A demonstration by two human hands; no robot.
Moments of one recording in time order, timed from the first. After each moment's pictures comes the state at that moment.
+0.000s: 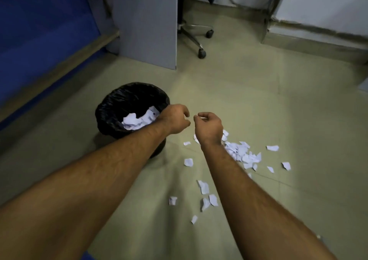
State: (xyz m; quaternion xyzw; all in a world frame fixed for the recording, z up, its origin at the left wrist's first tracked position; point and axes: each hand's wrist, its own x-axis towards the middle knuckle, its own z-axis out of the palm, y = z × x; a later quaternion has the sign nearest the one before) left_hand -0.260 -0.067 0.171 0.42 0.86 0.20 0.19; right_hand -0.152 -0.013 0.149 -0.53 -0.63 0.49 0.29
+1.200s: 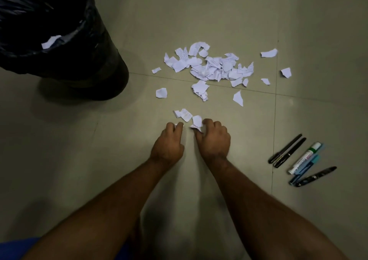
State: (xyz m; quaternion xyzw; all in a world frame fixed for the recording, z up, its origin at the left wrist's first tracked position) left_hand -0.063 -0.166 -0.097 0.52 0.84 0.05 0.13; right_hand 0.055 -0.071 -0.124 -0.55 -0.82 0.14 0.09
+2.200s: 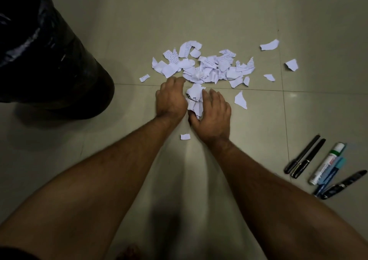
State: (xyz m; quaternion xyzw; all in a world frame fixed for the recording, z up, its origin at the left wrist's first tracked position) left_hand -0.128 -0.008 -0.096 0.48 0.86 0.16 0.09; right_hand 0.007 0.006 -0.158 -0.51 -0.83 0.08 0.23
